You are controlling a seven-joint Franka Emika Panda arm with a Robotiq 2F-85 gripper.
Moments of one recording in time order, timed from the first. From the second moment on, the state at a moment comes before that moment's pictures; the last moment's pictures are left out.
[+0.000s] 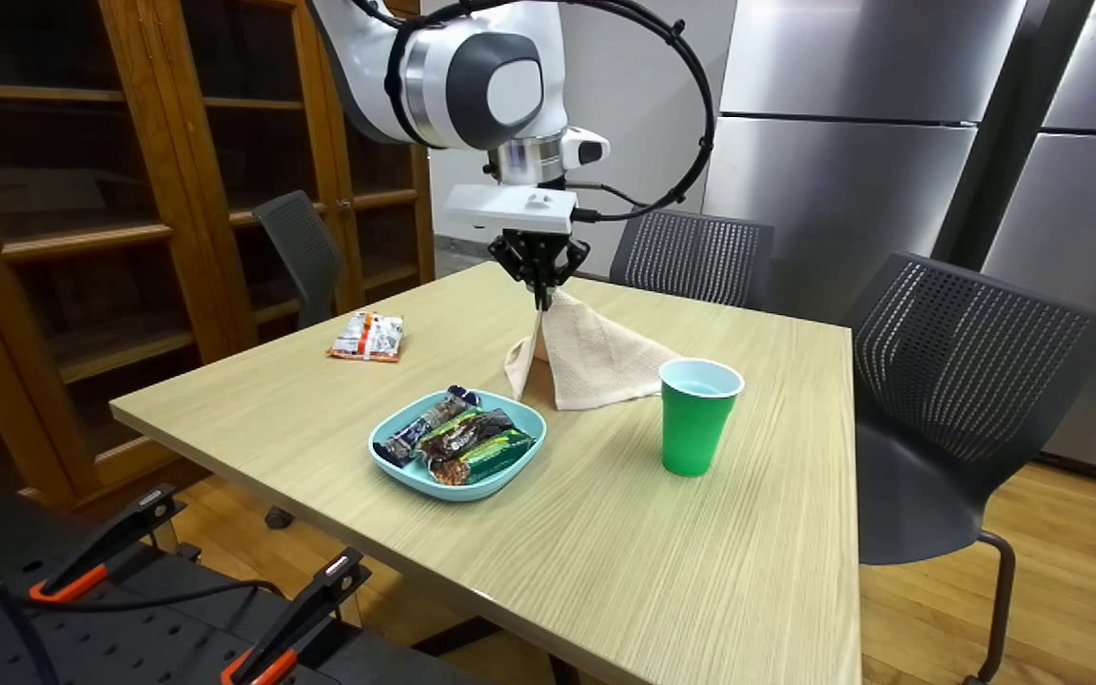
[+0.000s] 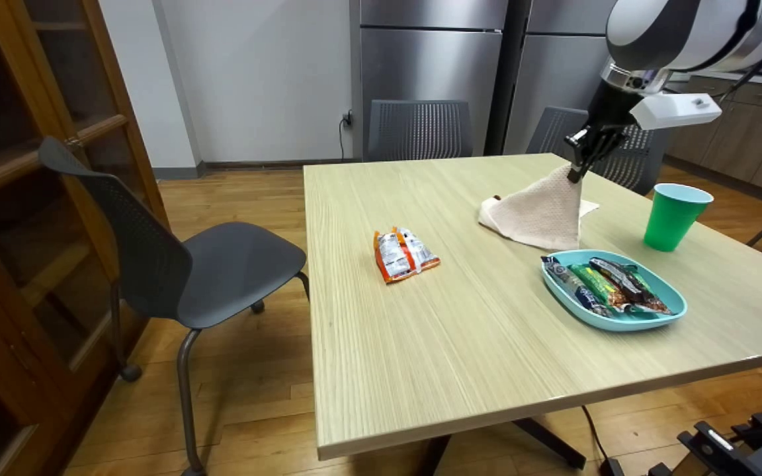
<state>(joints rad) -0.24 0.32 0.02 -2.25 0.03 2.84 -0.33</state>
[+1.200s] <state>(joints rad) -0.21 0.13 0.02 -2.36 0.05 2.75 -0.45</state>
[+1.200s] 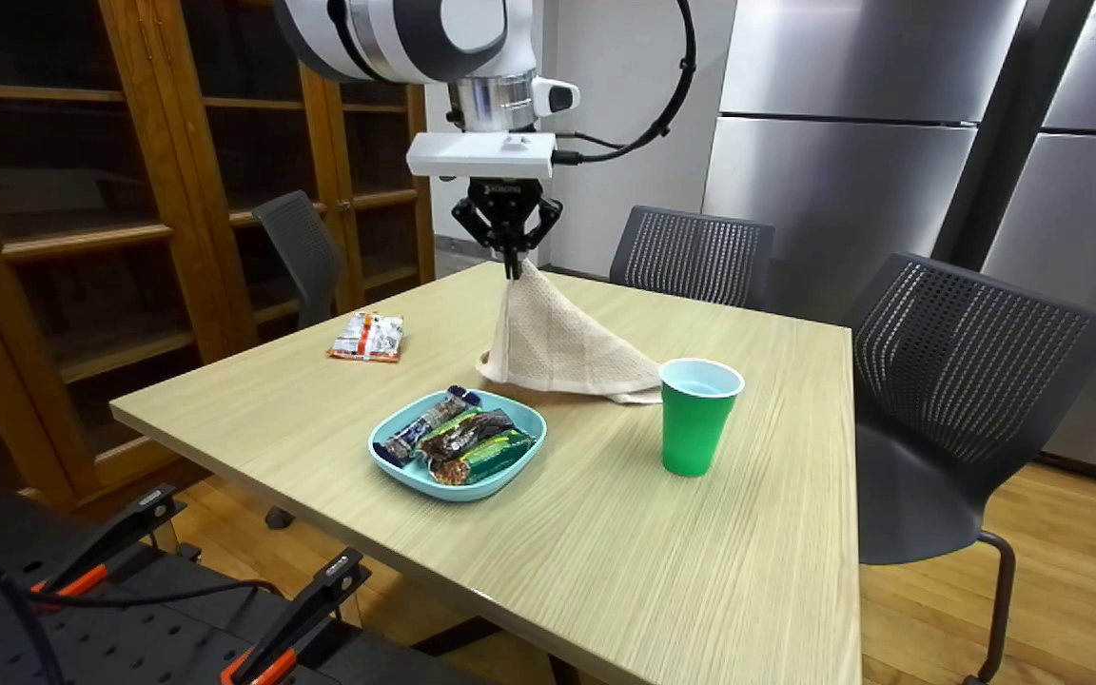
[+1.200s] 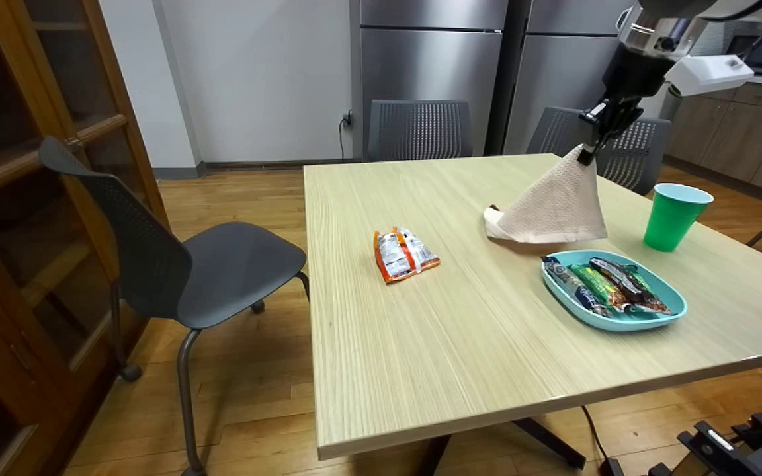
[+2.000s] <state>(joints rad) -0.17 0.02 0.00 -2.37 0.12 2.70 -0.53</state>
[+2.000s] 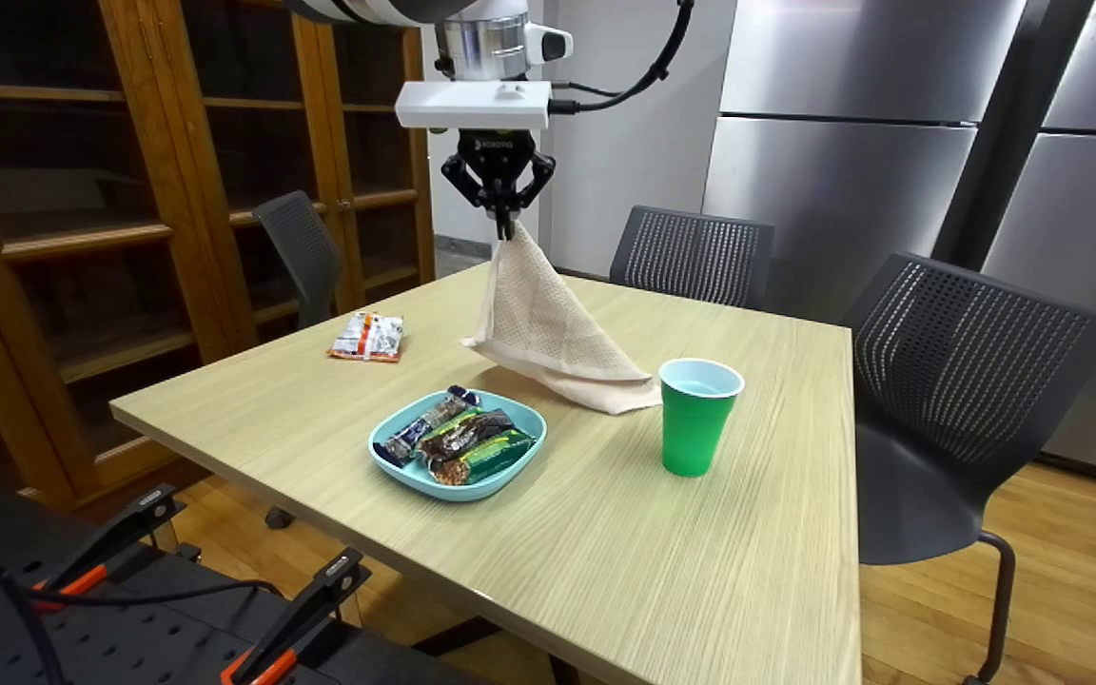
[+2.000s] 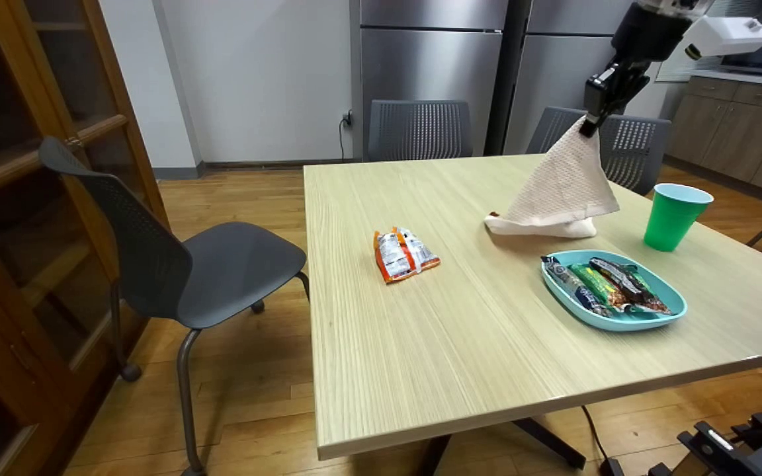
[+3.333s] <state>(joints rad) -0.08 -0.15 -0.12 -2.60 0.16 2.69 -0.76</state>
